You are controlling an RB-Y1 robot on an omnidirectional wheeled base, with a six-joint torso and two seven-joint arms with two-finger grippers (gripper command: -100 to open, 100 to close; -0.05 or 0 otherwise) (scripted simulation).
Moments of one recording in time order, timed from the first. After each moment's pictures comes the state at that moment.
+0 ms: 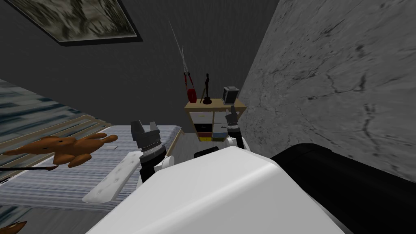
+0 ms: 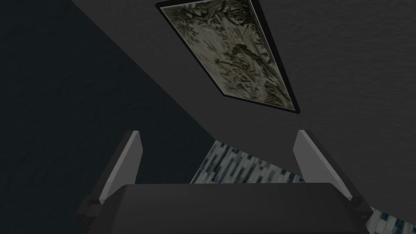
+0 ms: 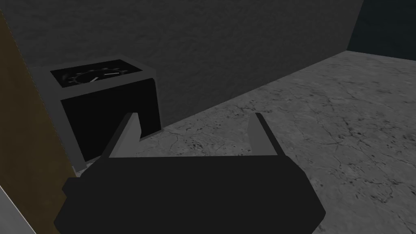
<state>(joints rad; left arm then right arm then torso) 0.54 0.01 0.01 -2.26 -0.01 -0.59 -0.17 0.51 0.04 0.03 -2.22 0.08 -0.51 -0.02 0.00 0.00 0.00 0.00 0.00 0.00</state>
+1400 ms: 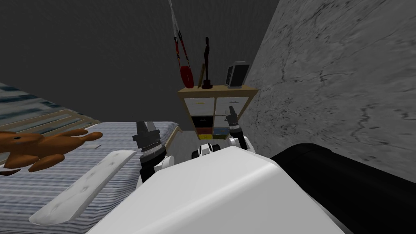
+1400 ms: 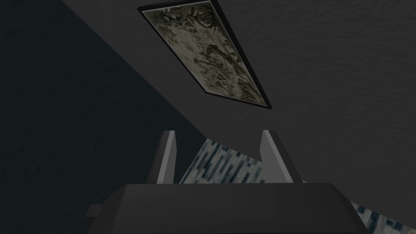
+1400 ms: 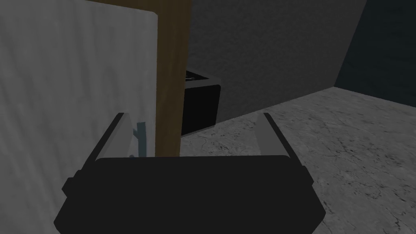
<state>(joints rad) 0.54 0.01 0.01 -2.26 -0.01 -0.59 -0.17 0.52 -0.08 0.01 -2.22 0.11 -0.50 0.00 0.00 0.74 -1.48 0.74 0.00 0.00</state>
